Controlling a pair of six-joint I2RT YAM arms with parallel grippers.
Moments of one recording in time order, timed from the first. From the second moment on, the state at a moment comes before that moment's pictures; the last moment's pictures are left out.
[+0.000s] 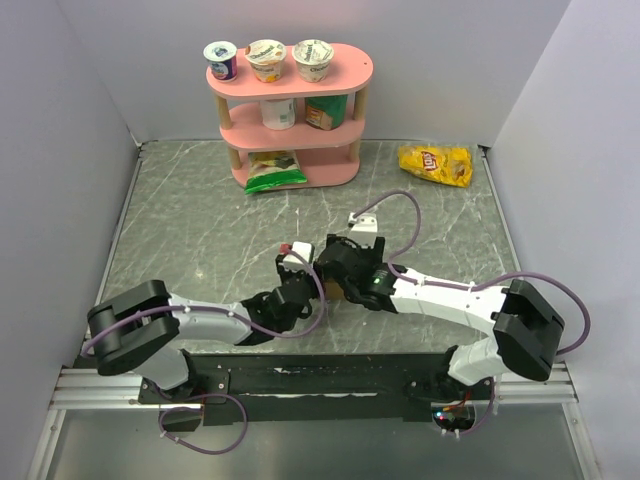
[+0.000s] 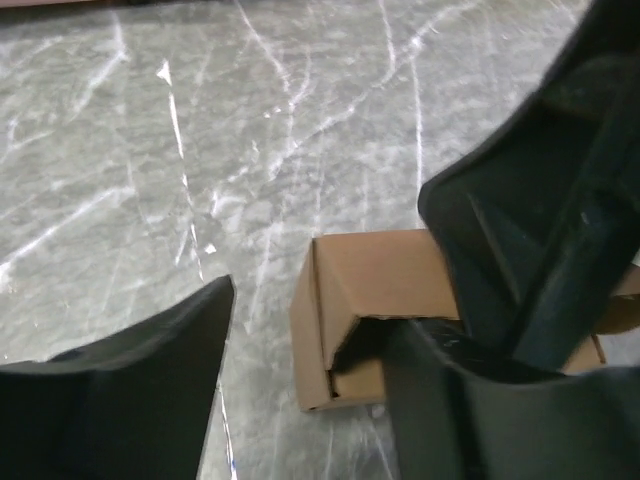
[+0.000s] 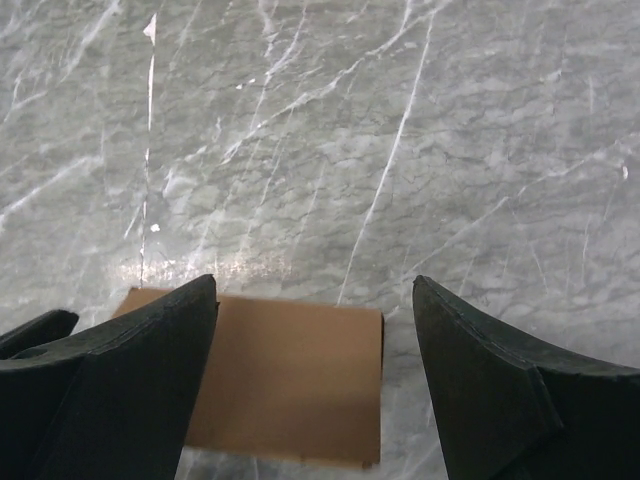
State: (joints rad) left arm -1.14 1.50 0.55 0.64 -0.78 -0.41; right arm 1.00 1.40 0.87 -0.27 0.84 0.72
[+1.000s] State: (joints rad) left arm -1.16 1.35 0.48 0.53 -0.46 -0.47; right arm 0.92 1.24 0.83 -0.41 0.68 0.77
